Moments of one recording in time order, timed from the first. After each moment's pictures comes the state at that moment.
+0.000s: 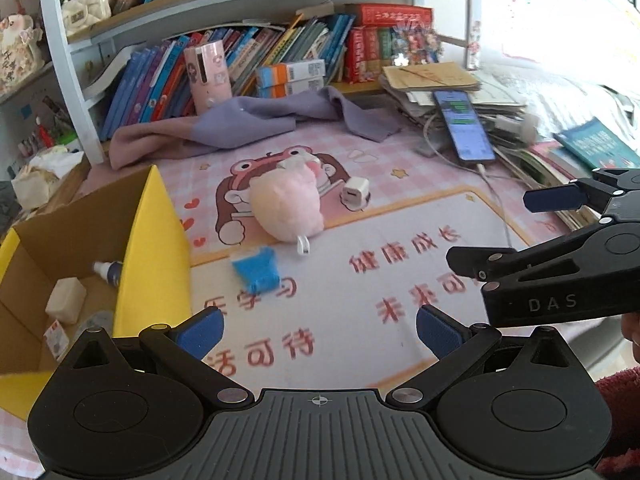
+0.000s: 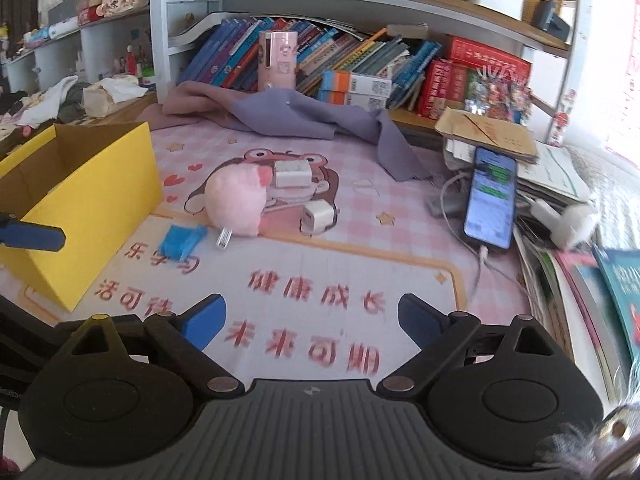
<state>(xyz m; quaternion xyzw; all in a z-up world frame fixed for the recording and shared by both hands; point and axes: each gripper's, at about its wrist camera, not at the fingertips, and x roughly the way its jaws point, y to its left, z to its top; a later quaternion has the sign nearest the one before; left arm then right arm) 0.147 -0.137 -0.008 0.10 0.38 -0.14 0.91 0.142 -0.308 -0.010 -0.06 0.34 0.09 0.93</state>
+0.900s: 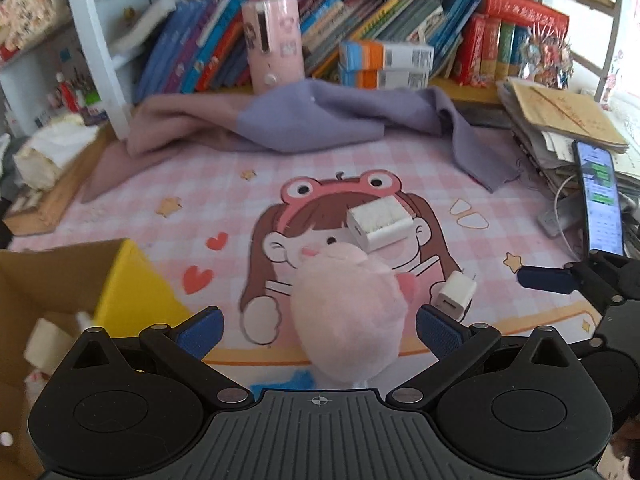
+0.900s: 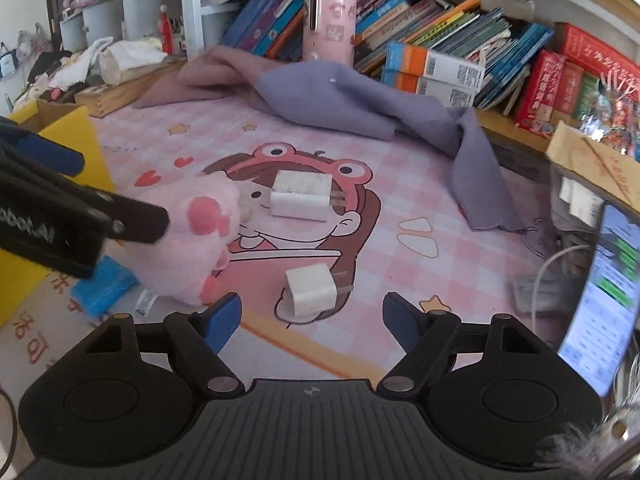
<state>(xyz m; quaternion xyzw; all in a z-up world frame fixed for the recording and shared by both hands) 0.324 -0.158 -0.026 0.04 0.43 -0.03 0.90 0.324 -0.320 -0.067 -0.10 0.37 0.22 0.90</state>
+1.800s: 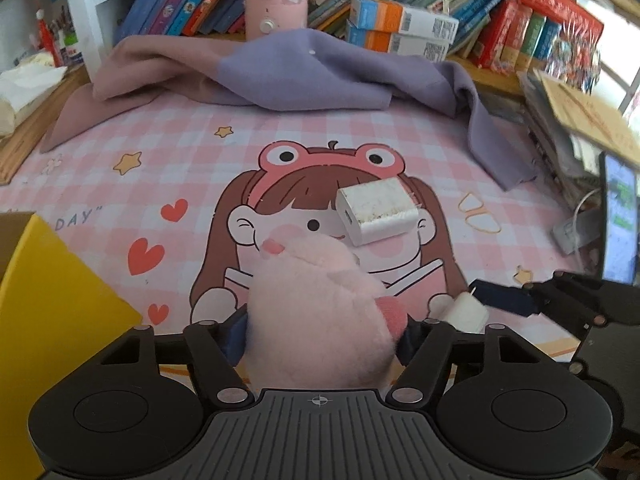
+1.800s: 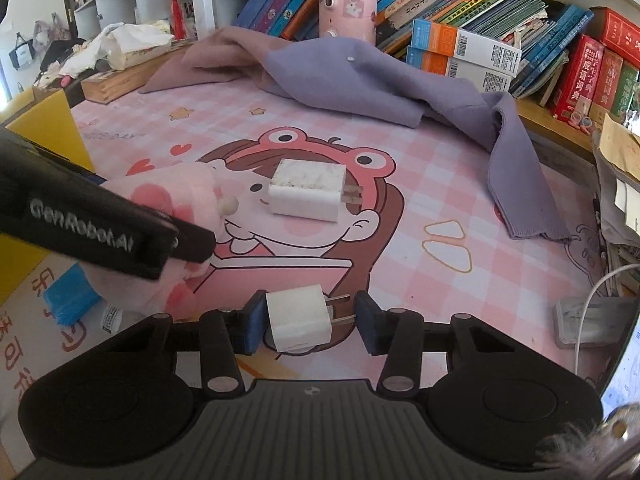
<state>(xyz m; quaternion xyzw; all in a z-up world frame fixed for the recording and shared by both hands) 0.361 -0.153 -0.058 -0.03 0.48 -0.03 0.88 0.355 -0.315 -0.089 -0.10 0.38 0.26 0.88</state>
